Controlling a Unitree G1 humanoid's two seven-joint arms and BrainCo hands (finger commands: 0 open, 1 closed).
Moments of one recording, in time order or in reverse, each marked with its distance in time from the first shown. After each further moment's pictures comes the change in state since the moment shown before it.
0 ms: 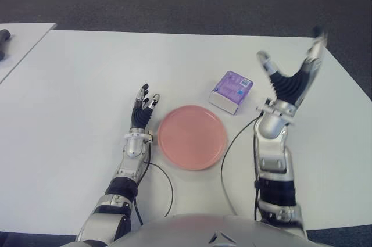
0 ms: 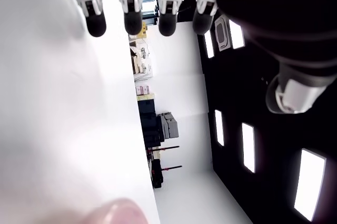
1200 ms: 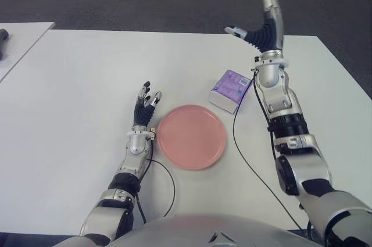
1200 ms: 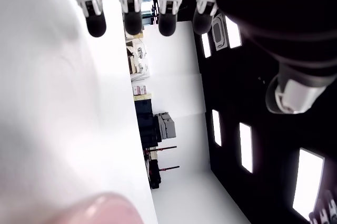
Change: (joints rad) left arm -0.041 -0.012 0.000 0.057 0.015 -0.028 0.029; right arm -0.517 -0.277 0.111 0.678 0.170 -0.218 0.377
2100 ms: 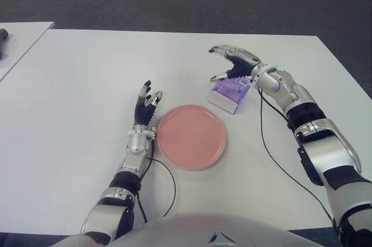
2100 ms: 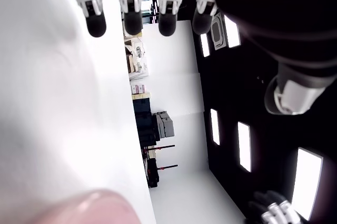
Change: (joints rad) left arm -0.013 0.000 0.001 0.025 -0.004 -0.017 -0.001; right arm -0.094 -0.218 0.332 0.346 -0.148 -0.330 0.373
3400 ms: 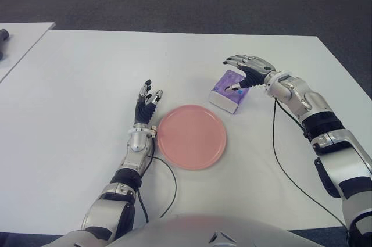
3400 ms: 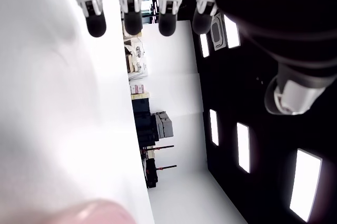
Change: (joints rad) left arm -0.038 0.001 0.008 0.064 -0.013 -0.029 -0.001; right arm 0.108 -0.124 0.001 -0.176 -0.107 0.171 -0.012
